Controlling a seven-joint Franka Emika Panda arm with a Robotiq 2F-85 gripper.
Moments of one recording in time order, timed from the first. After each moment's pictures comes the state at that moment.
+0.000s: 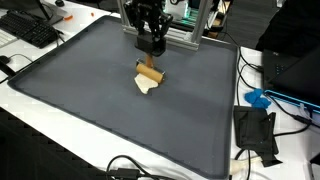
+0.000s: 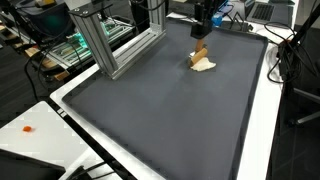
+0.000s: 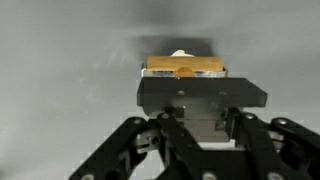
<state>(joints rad) 0.16 0.26 0.06 -1.91 -0.07 2.17 0.37</state>
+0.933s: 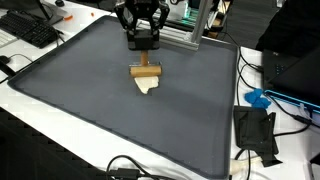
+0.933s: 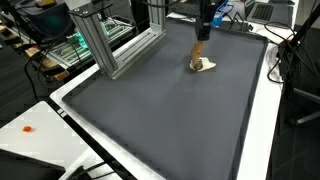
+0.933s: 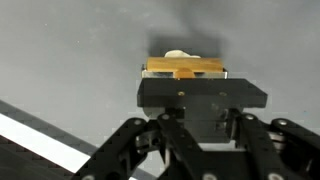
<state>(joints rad) 0.12 0.23 0.08 -1.95 -0.11 2.21 -0.35</state>
